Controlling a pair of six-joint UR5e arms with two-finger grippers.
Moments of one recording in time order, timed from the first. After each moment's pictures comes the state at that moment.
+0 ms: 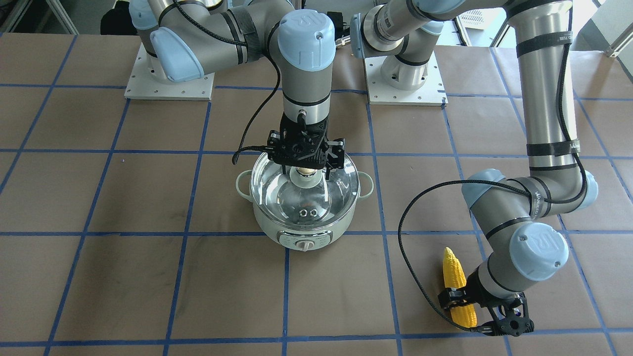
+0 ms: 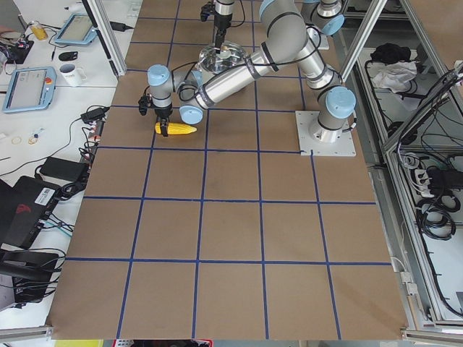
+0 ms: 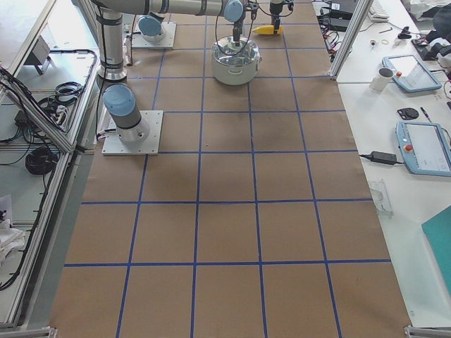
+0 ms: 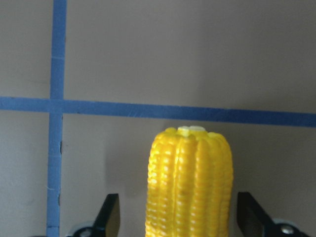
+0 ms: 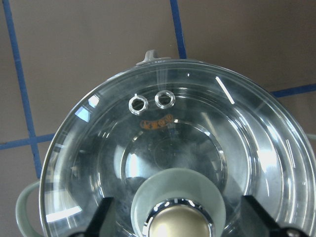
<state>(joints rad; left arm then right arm) -1.38 -2.25 -1.46 -0.90 1.60 0.12 2.06 -1.26 1.58 -2.01 -1.59 0.67</state>
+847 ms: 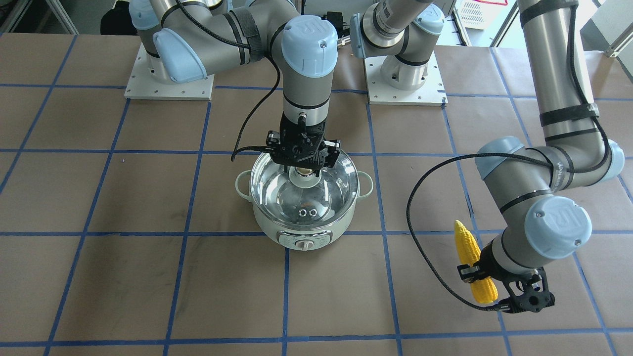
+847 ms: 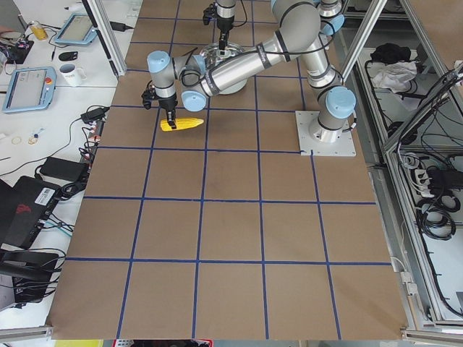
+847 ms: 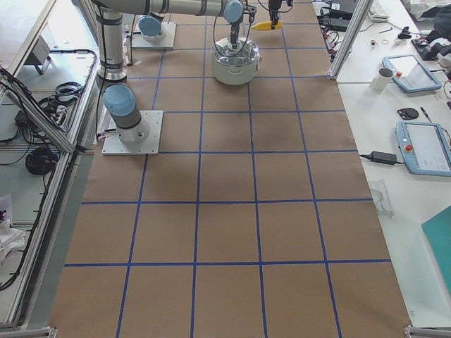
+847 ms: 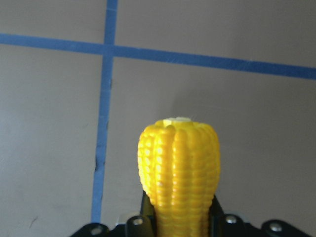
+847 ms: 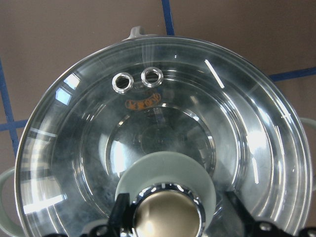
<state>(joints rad) -1.38 -2.13 -1.46 -1.12 1.70 0.03 2.06 -1.26 1.59 -1.94 -1.60 0.66</state>
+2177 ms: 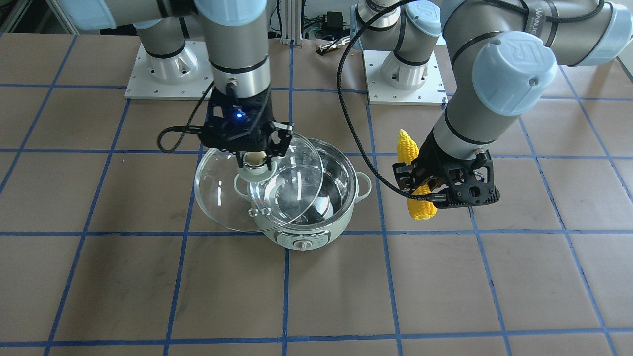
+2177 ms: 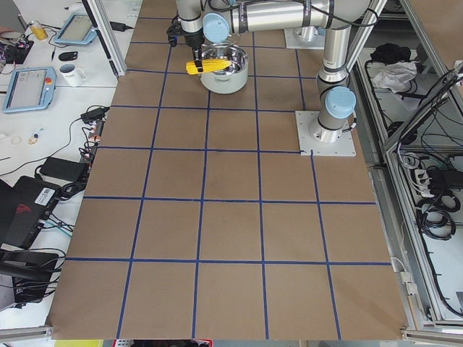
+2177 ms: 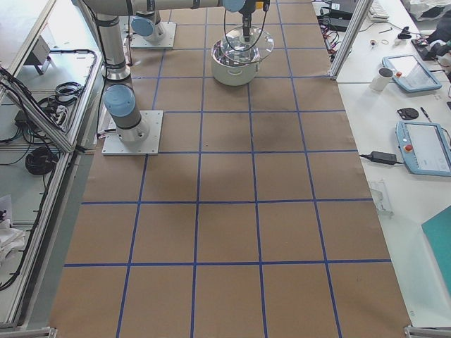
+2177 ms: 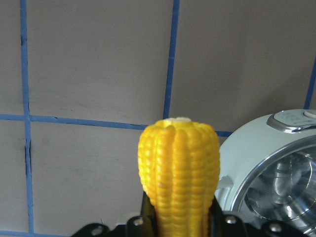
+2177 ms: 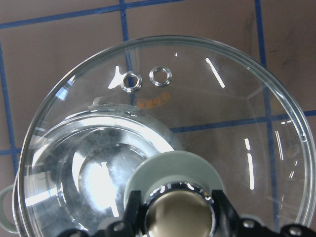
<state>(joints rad) -1.58 -1.80 -1.46 -1.51 1.57 -0.11 1.89 -1.39 1.50 -1.80 -1.58 0.44</state>
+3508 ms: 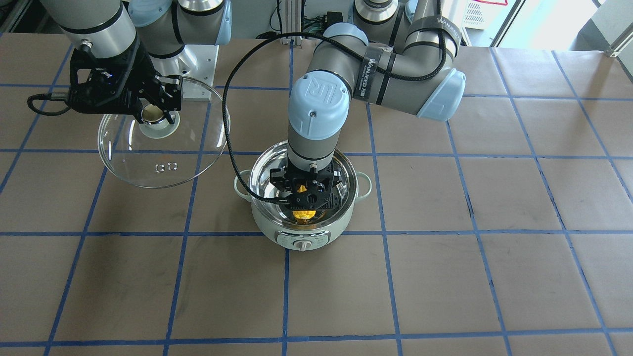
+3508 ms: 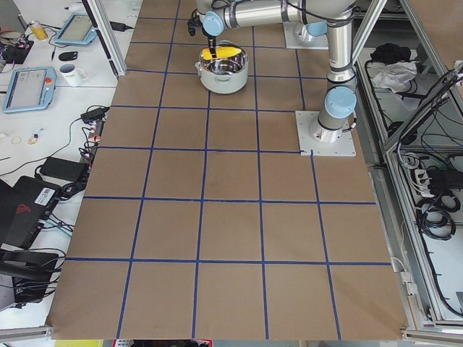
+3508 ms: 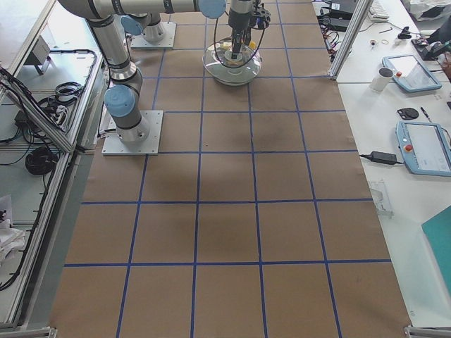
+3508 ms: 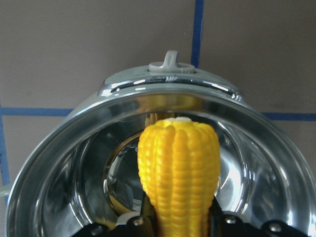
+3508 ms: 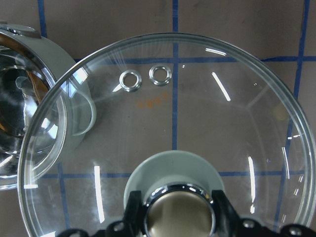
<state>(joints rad) -1.91 -1.96 -1.52 -1.30 1.51 -0.38 1.59 -1.59 1.56 -1.46 -1.57 0.03</state>
